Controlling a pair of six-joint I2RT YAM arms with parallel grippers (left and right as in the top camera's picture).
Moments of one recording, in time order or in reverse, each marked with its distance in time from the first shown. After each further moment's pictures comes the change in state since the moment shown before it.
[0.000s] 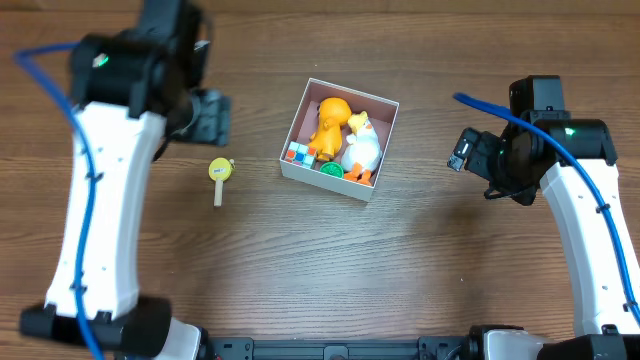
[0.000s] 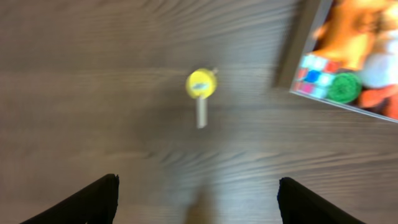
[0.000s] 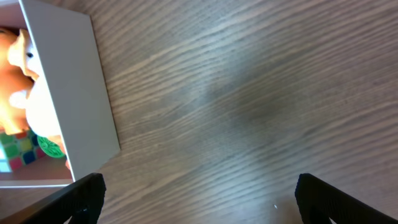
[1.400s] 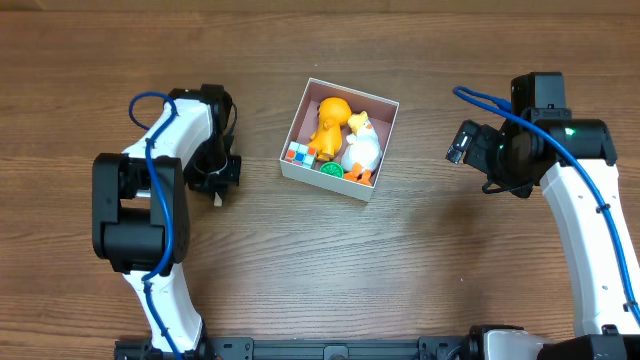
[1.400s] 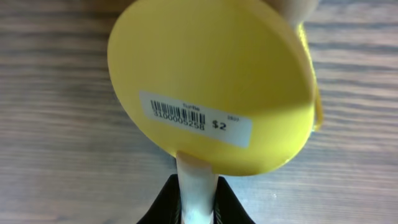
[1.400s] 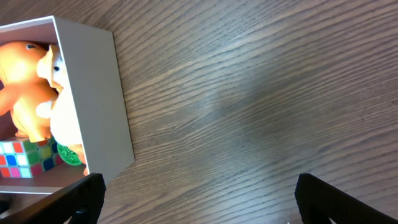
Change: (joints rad) left arm 0.074 0.390 -0.600 0.465 0.069 0.032; right arm 0.000 0.000 0.000 0.057 -0.028 0.000
